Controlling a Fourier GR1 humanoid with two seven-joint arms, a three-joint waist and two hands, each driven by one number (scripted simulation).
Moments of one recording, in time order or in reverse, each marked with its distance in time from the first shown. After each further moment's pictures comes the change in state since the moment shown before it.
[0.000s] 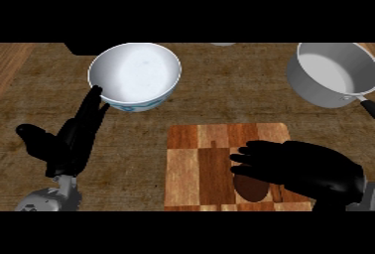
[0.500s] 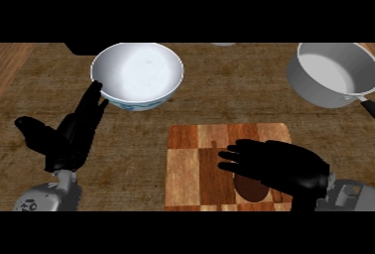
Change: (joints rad) left arm -0.033 -0.019 0.032 0.008 -0.017 -0.026 0.028; right arm -0.014 0.117 0.061 0.069 0.191 0.004 0.028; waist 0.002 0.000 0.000
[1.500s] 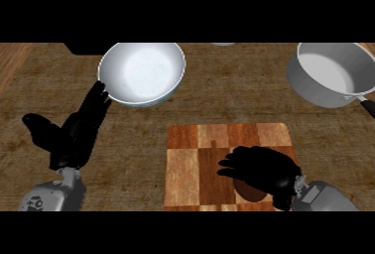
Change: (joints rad) left arm -0.010 -0.046 0.032 0.027 -0.035 -0.033 0.004; right arm 0.033 0.086 0.084 0.184 0.321 -0.107 -0.112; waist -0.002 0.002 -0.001
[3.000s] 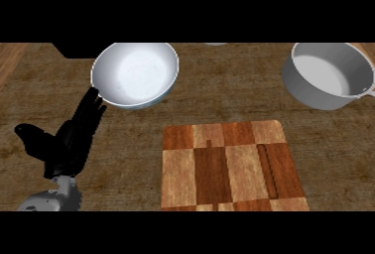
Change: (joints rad) left arm 0.057 -0.014 0.019 -0.035 -0.021 -0.005 -0.010; right arm 0.194 -0.244 -1.129 0.301 -0.295 -0.305 0.190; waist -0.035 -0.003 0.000
